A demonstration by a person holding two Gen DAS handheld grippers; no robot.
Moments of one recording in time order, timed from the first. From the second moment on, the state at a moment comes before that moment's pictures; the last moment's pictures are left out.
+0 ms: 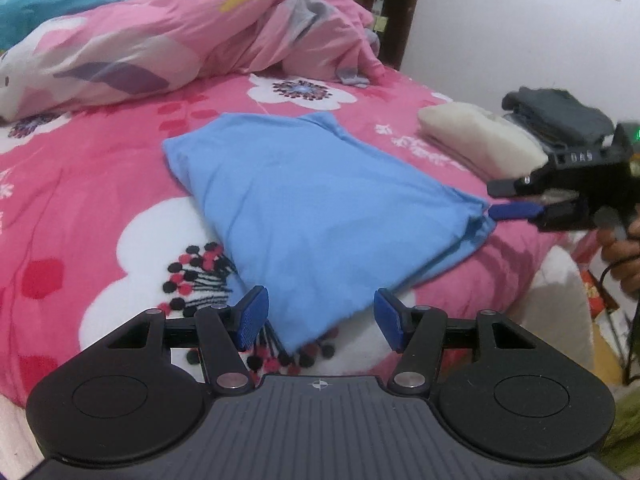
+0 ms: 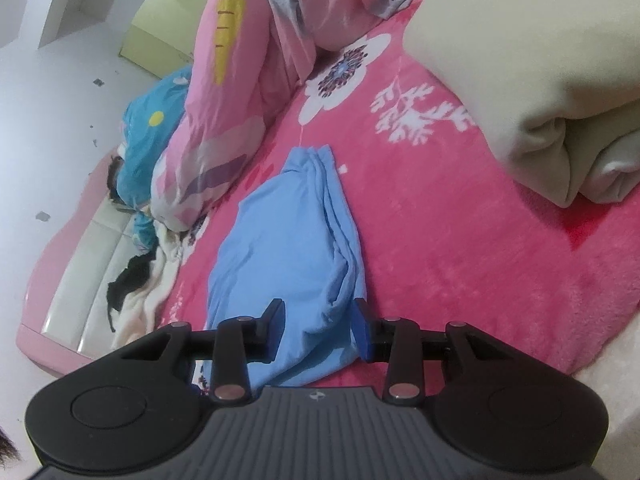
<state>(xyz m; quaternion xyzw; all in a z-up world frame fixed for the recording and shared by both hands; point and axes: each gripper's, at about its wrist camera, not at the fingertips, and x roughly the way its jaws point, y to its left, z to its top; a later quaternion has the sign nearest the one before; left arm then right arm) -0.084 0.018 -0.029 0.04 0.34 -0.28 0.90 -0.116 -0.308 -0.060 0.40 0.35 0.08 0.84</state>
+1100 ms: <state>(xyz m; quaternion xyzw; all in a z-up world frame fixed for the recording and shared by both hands) -0.060 0.060 -0.053 -0.18 0.42 -0.31 0.83 -0.128 -0.318 -0.090 0.40 0.36 0.06 0.84</state>
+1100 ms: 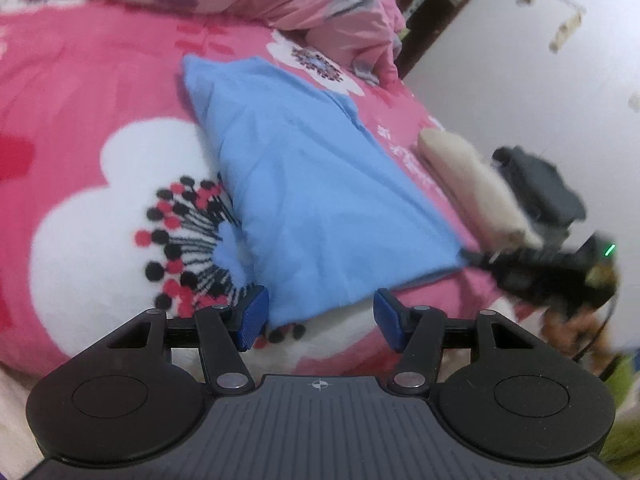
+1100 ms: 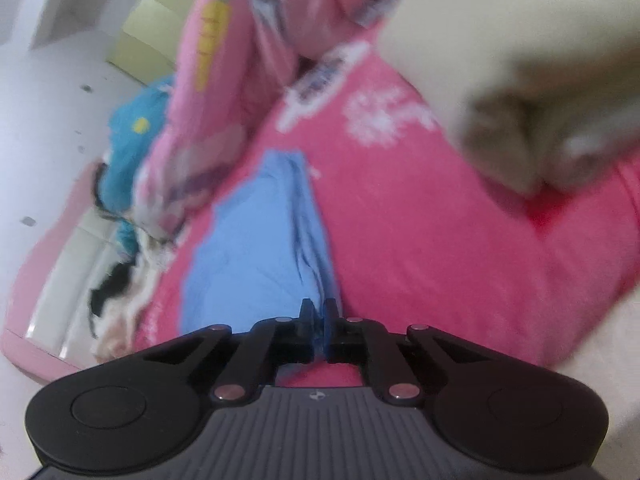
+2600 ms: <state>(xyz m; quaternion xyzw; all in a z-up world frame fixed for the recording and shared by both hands) -0.052 0.139 -0.063 -0.37 0.41 -0.26 0.79 -0.107 -0.072 -0.062 -0.33 0.25 0.34 0.84</state>
